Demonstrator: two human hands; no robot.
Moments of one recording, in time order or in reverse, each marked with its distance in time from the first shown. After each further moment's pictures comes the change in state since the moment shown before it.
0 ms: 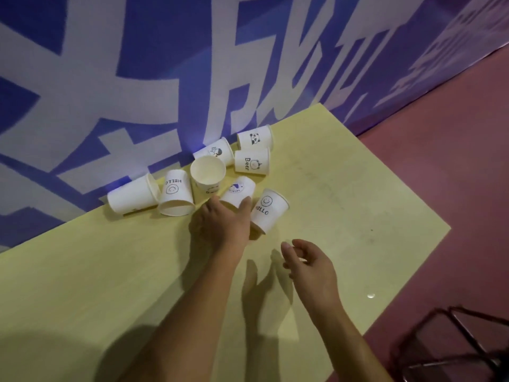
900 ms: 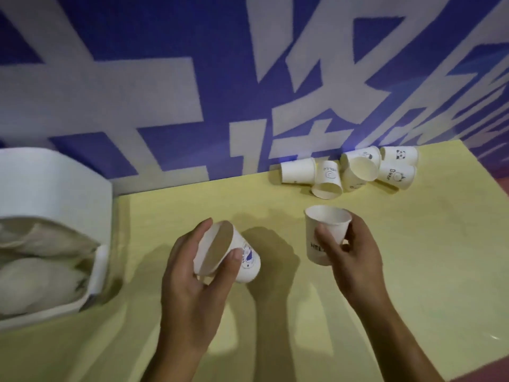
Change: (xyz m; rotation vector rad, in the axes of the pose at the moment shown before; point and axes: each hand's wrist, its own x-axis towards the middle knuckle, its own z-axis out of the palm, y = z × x) left_hand -0.116 -0.217 -0.314 -0.554 0.237 0.168; right_hand -0.169 -0.087 0.138 -0.061 -0.259 -0.462
